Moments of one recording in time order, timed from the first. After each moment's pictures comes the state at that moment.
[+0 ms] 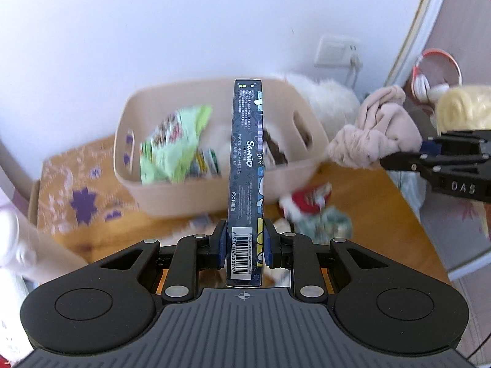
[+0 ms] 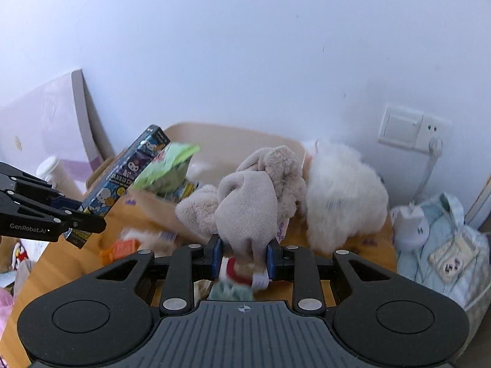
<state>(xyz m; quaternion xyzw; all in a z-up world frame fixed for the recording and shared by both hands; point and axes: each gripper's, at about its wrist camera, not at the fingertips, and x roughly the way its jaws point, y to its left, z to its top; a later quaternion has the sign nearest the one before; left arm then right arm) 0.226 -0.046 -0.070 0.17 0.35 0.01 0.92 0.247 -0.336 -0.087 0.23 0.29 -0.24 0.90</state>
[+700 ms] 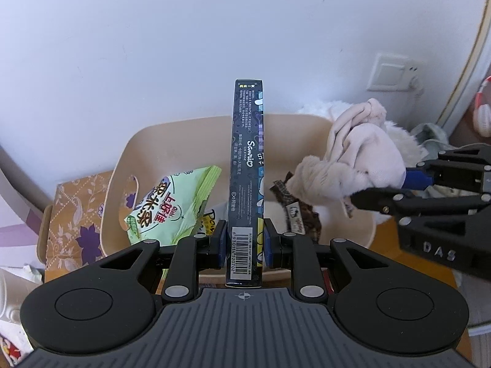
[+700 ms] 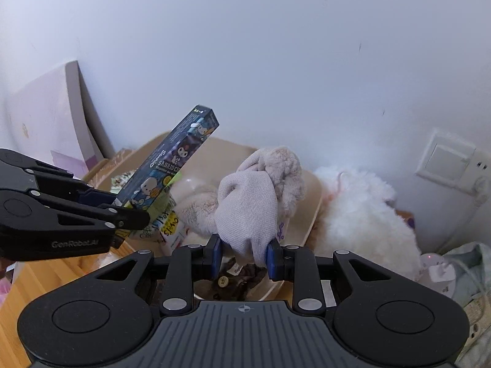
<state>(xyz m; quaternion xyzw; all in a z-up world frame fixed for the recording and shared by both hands) 0.343 -0.089 -0.079 0.21 0.32 0.09 0.92 0.327 -0.423 -0.118 0.22 0.31 -0.19 0.90</state>
